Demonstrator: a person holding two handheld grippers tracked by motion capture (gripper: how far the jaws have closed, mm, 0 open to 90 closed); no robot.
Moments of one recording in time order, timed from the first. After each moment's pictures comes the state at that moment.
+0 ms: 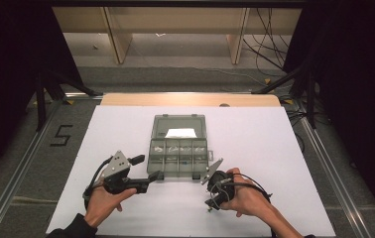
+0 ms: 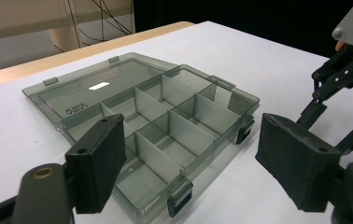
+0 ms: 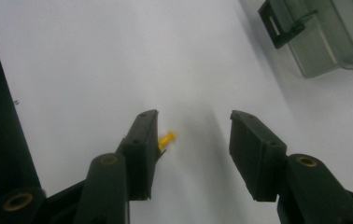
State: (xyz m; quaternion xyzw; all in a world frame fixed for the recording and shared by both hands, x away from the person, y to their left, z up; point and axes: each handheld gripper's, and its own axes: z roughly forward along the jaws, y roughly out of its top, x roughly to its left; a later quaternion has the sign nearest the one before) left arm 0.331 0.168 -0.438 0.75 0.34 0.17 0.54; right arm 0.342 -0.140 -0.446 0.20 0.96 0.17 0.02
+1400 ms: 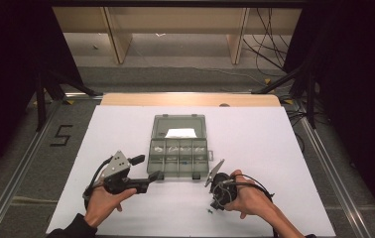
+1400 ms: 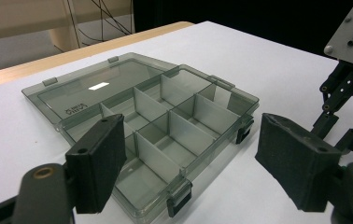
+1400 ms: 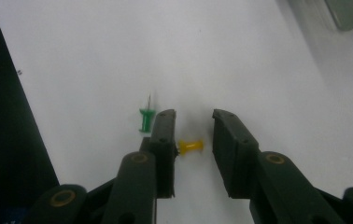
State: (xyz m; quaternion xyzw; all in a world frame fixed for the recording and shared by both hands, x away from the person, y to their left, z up) left arm 0.331 0.168 -0.438 0.75 0.33 0.17 0.54; right arm 0.343 -0.150 -0.454 0.21 0.97 0.14 -0.02
